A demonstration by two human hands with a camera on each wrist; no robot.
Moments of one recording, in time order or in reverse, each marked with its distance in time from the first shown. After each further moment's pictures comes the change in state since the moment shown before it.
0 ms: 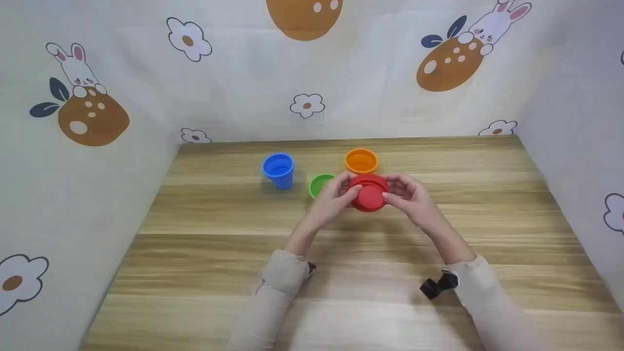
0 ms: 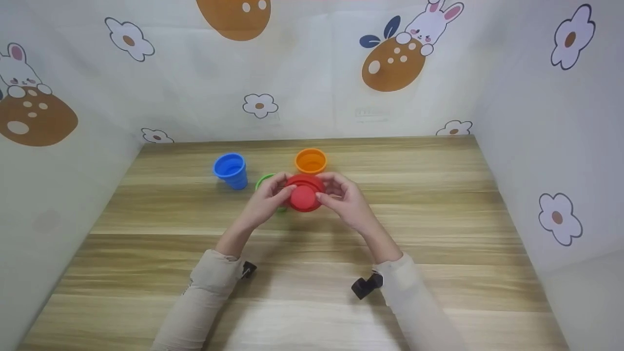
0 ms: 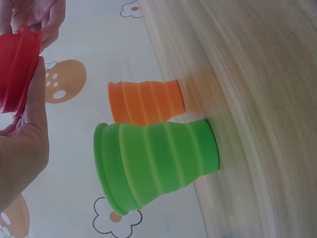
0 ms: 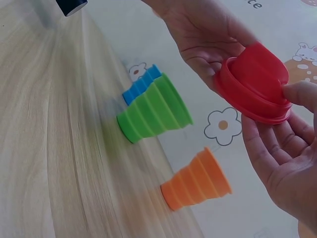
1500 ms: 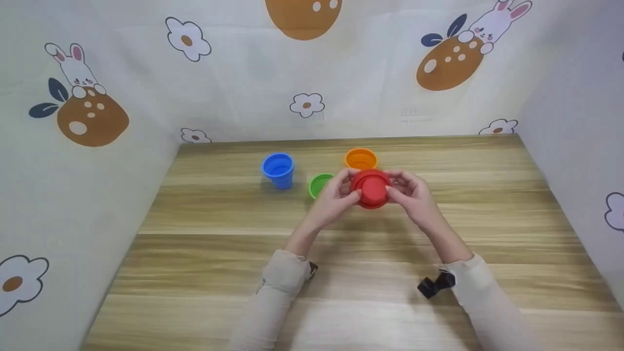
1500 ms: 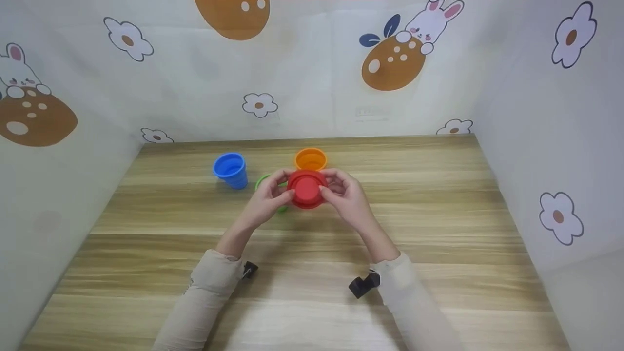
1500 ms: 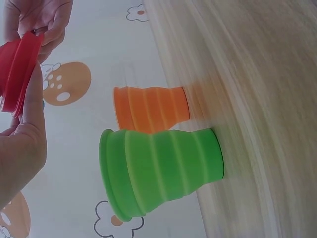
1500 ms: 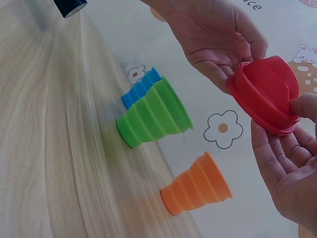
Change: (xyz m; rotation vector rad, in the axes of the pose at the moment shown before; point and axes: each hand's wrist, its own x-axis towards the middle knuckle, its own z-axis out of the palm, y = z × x) left_hand -0.001 0.000 0.002 -0.106 -0.029 0.071; right_hand 0.004 -0.001 0.005 0.057 0.105 0.031
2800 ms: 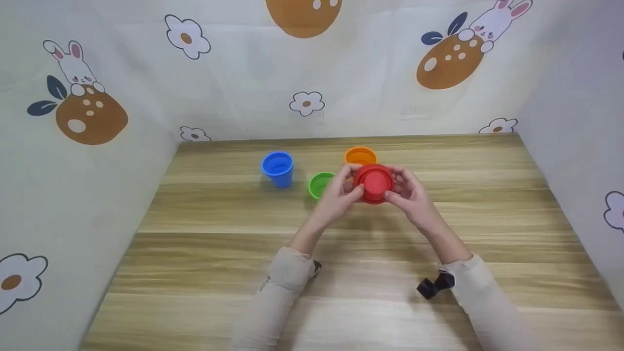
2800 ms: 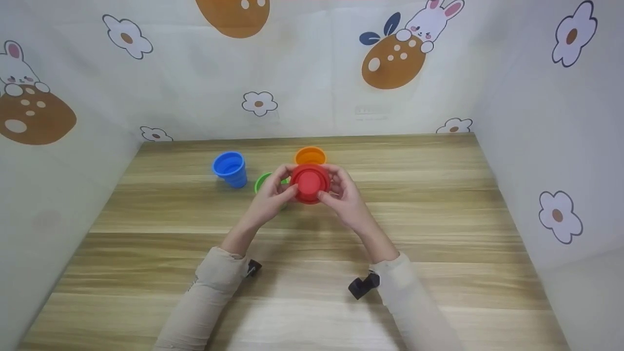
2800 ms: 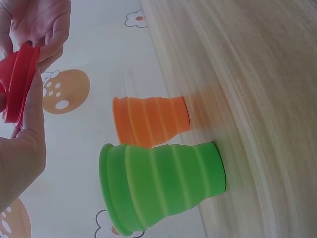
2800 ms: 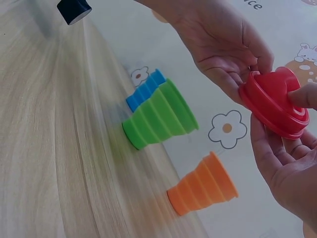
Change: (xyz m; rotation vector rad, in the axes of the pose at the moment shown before) left_hand 0.007 -0.001 0.010 -0.074 0.016 0.025; right_hand -0.004 0.003 0.001 0.035 -0.042 -0.034
